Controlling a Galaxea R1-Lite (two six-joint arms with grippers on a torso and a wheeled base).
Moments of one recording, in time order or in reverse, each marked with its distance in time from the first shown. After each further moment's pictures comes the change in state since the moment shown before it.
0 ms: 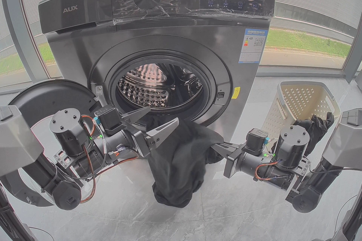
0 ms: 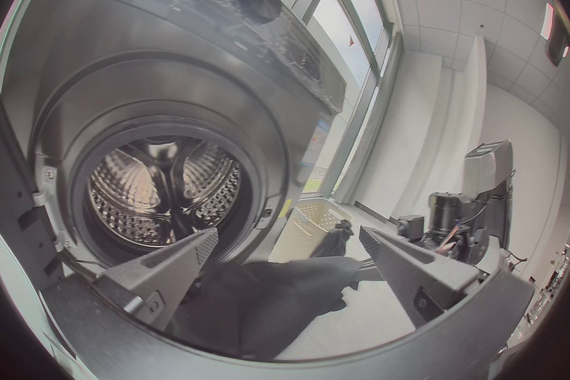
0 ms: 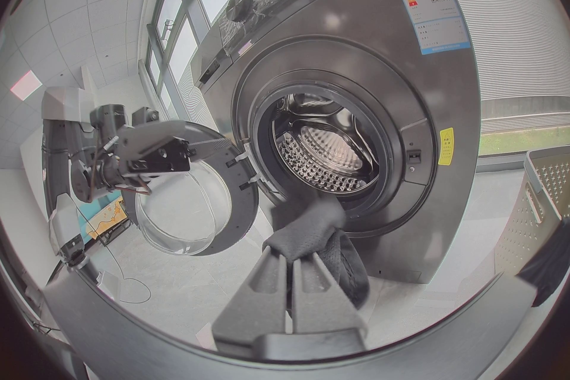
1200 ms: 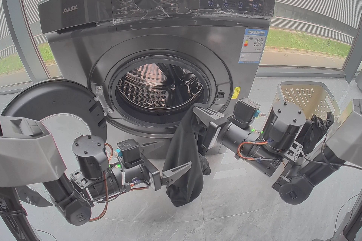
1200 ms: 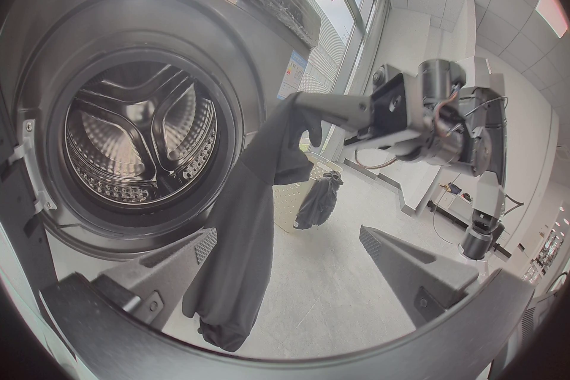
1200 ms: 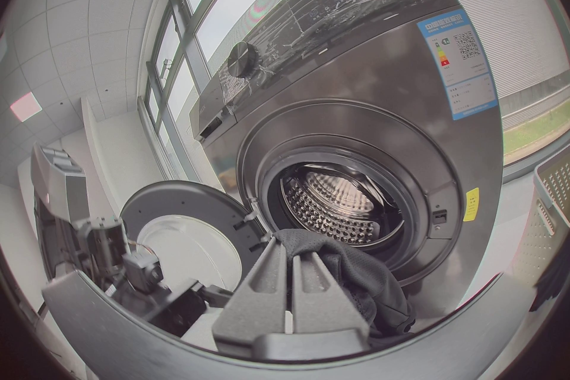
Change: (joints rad) left arm -0.080 0.112 0.109 -0.009 -0.016 0.153; right arm 0.092 -0.031 -0.257 0.079 -0.141 0.084
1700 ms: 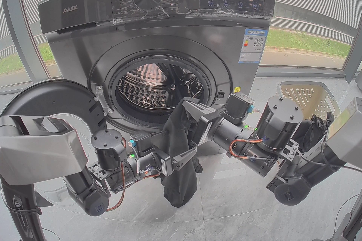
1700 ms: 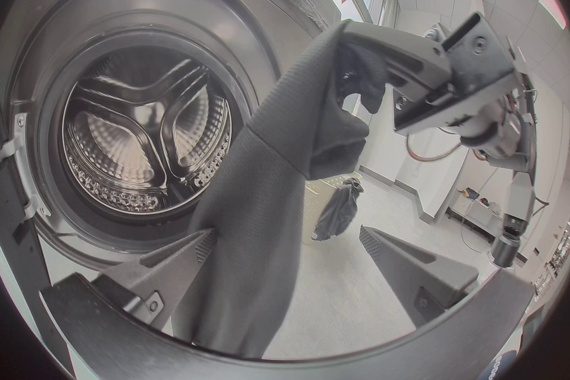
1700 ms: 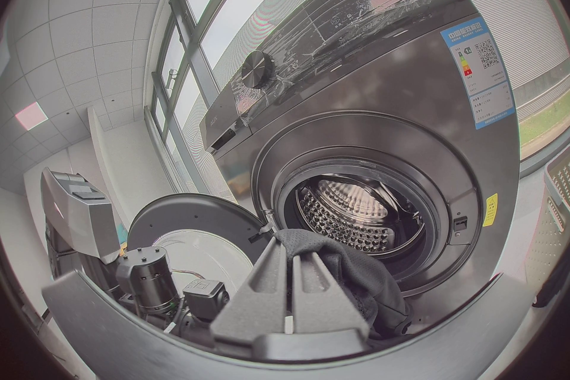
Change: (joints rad) left arm 0.006 0.133 -0.178 0.000 0.075 -0.005; right arm 0.049 -0.002 -0.067 0.026 -0.019 0.018
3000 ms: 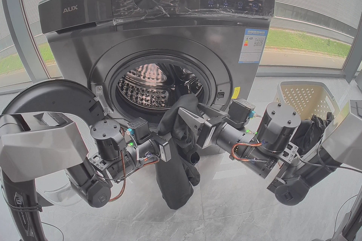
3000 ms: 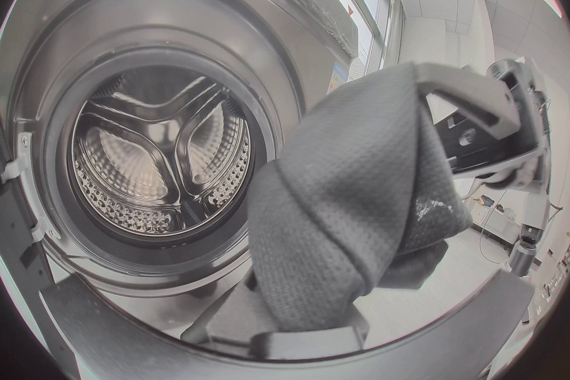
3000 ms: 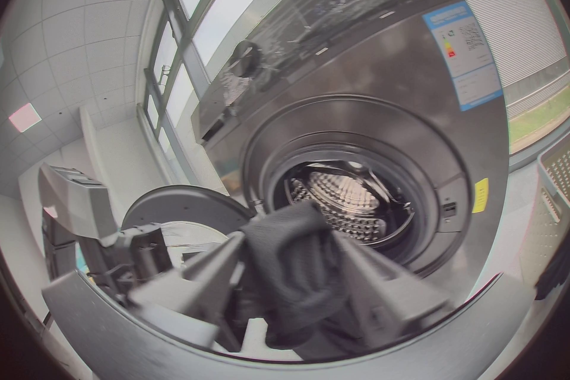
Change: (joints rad) left arm 0.037 0.020 -0.095 -0.003 0.036 -0.004; right arm -0.029 0.023 0.039 -0.020 -0.013 0.017
